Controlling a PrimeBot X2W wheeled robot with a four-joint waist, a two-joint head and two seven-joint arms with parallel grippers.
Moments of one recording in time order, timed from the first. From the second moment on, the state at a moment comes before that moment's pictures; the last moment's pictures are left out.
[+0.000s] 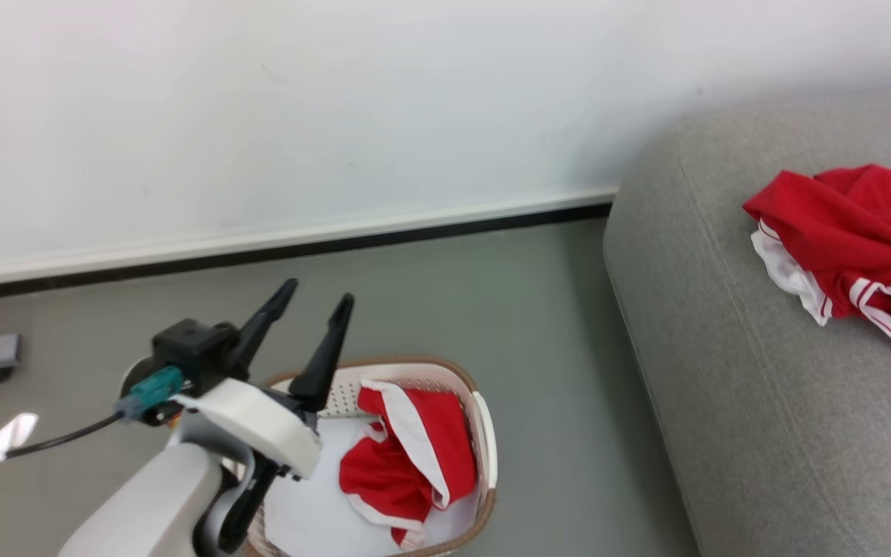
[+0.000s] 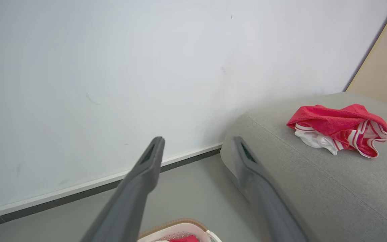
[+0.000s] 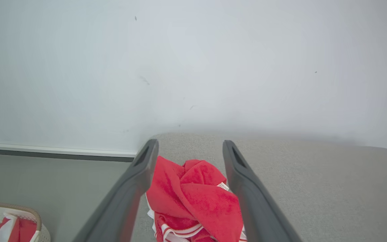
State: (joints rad) left arm -0.55 0.45 -0.72 0.27 -0.71 0.07 -0.26; right arm -0.79 -0.75 0.38 0.44 0.78 0.13 0.30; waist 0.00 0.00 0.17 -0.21
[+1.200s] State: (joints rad) left arm -0.06 0.27 -0.14 0.19 -0.38 0.12 -0.26; right arm -0.12 -0.25 0.16 0.26 0.48 0.13 -0.25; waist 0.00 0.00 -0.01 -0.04
